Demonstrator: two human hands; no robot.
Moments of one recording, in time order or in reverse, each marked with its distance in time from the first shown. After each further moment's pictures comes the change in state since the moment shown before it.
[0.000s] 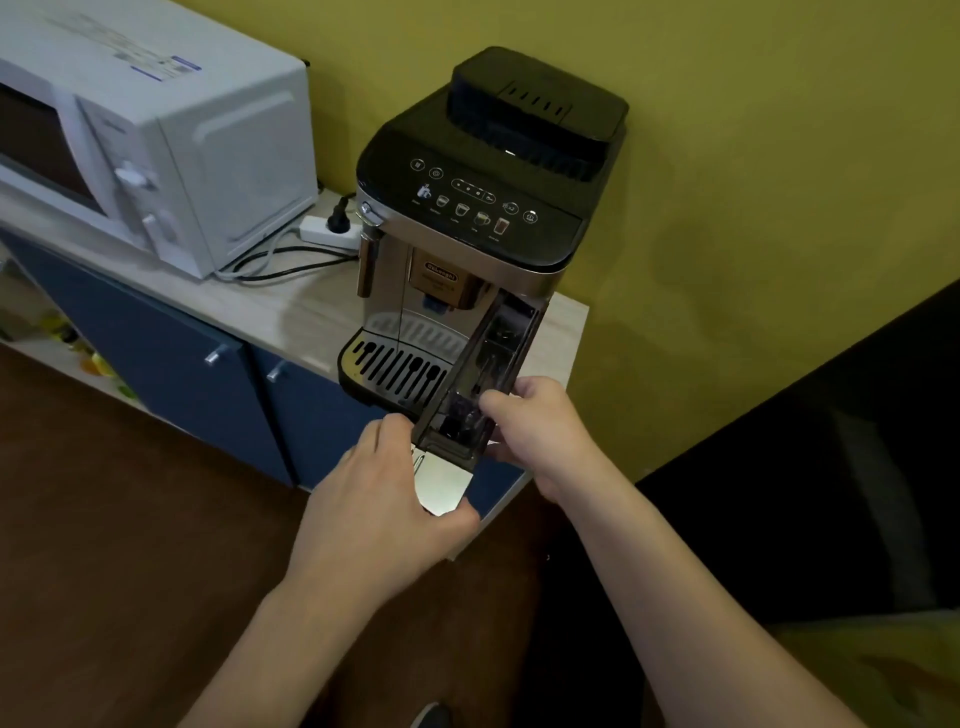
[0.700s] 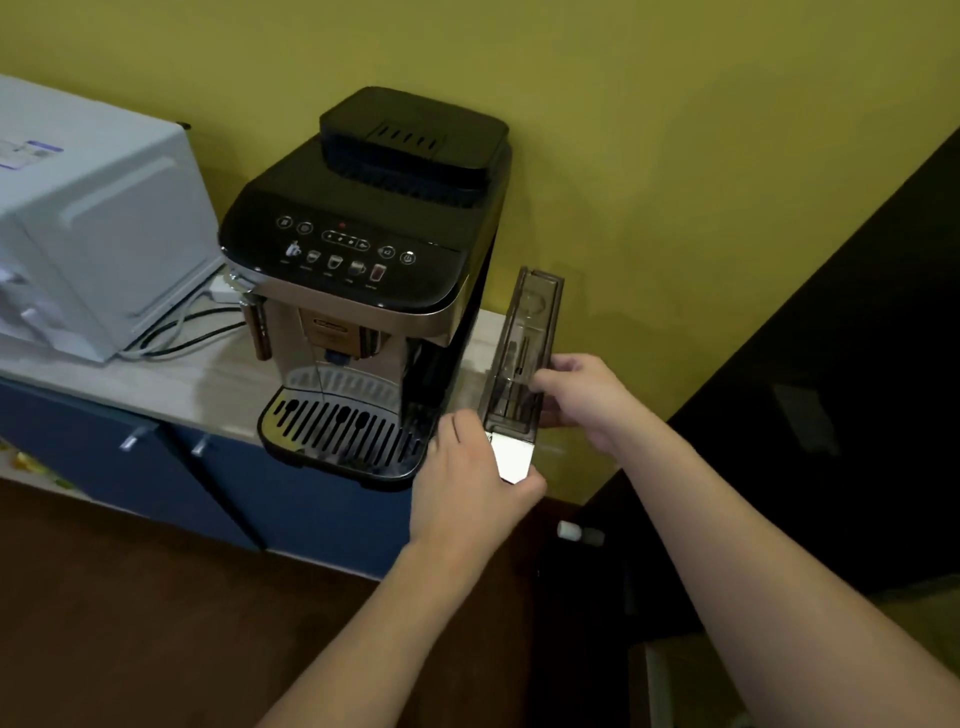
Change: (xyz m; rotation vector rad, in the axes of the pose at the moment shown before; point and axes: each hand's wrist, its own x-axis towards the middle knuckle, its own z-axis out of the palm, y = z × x) left_hand 0.068 0.109 0.096 -0.031 -0.022 0.110; right_hand 0.073 0.013 -0.137 0.105 0.115 0.032
